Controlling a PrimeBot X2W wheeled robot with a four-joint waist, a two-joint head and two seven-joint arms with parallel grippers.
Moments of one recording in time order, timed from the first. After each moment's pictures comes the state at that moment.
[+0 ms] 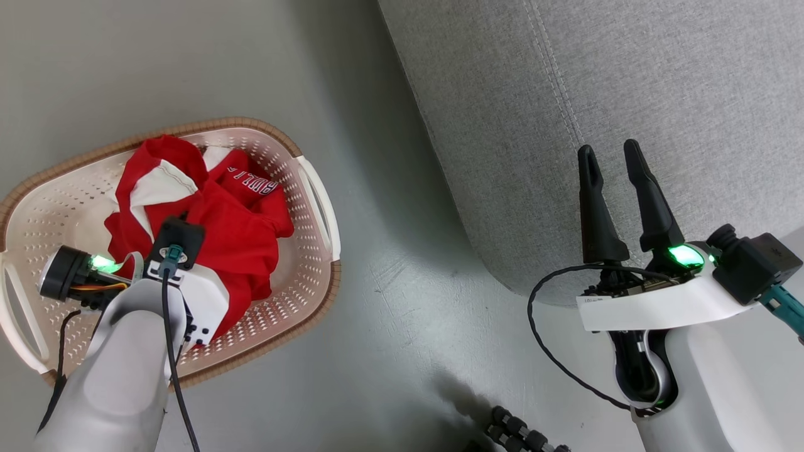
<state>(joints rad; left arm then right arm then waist) -0.68 0.24 -0.31 0.94 0.08 0.06 -0.16 -0.31 -0.04 0.13 0.17 0.44 0.12 -0.25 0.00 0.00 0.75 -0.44</state>
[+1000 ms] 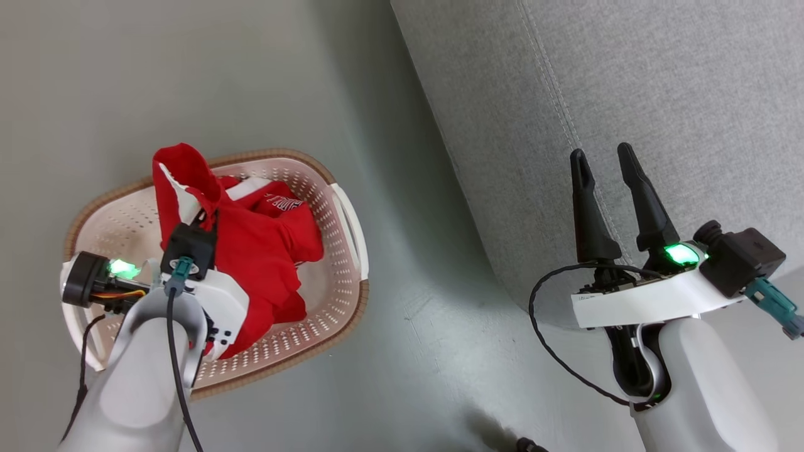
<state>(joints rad) -0.63 0.21 -0.29 0.86 0.04 0.08 -0.25 -0.34 -0.04 0.13 0.24 0.39 0.12 -0.25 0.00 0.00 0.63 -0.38</state>
